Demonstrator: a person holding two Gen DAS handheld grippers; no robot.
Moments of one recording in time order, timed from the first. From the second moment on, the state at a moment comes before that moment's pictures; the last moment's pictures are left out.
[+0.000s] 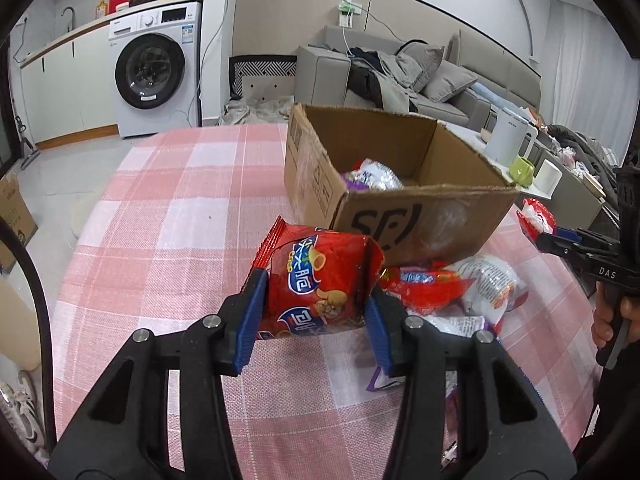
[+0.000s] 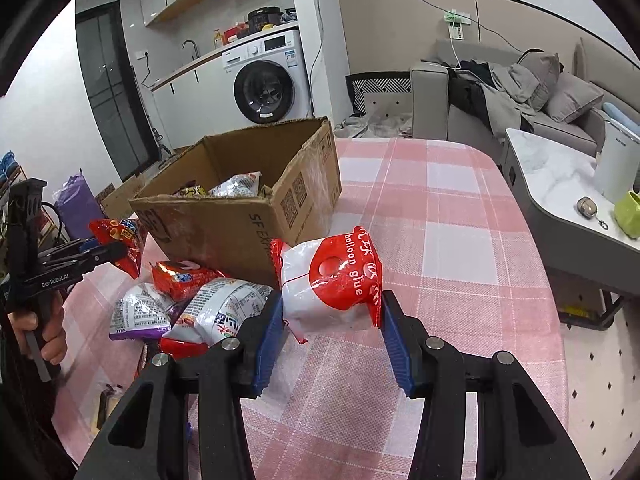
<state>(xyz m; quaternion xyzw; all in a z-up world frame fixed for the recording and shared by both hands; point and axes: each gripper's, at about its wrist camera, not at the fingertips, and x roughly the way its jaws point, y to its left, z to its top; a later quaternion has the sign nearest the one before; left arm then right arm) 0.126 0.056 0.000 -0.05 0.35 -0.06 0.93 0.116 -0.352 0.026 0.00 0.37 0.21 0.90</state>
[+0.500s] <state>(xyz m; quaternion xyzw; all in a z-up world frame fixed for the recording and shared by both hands) 0.101 0.067 0.057 -0.07 0.29 -0.05 0.95 0.109 -0.359 0.060 0.03 0.34 0.19 0.92</state>
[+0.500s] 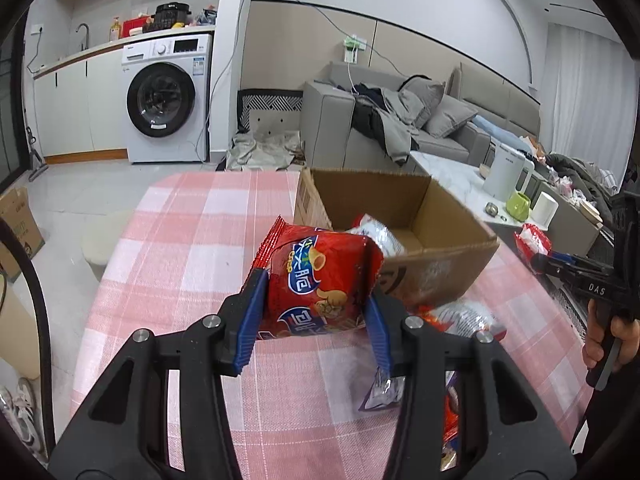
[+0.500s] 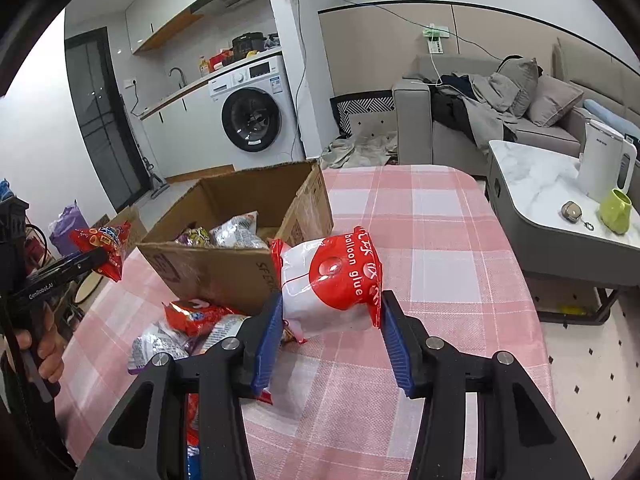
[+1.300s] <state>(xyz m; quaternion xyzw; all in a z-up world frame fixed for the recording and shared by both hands) 0.128 0.028 0.116 -0.05 0.26 -0.06 0.96 0.131 -0.315 0.100 0.04 0.33 0.21 0.92</state>
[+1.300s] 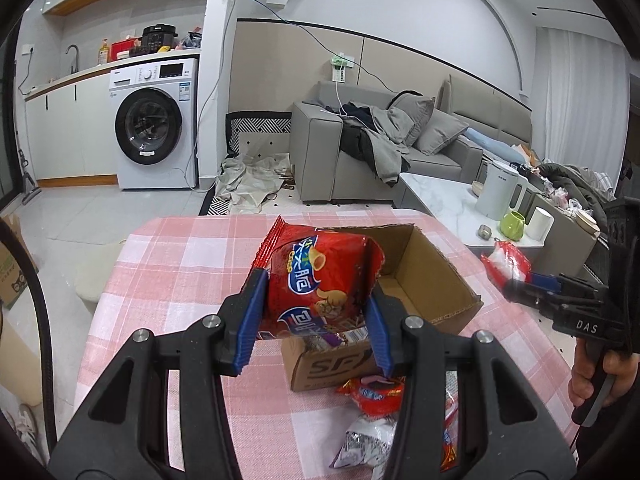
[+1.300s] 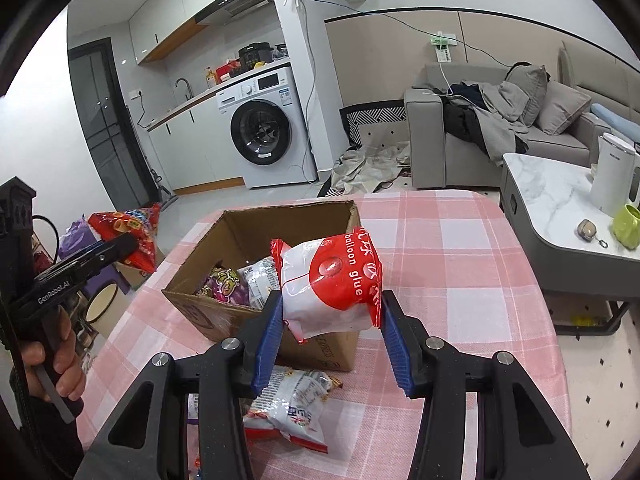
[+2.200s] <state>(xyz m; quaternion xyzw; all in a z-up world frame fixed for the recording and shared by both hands) 0.221 -0.026 0.072 -0.01 0.31 -0.07 0.95 0.186 -0.255 0.078 0.01 0.36 0.25 0.90</state>
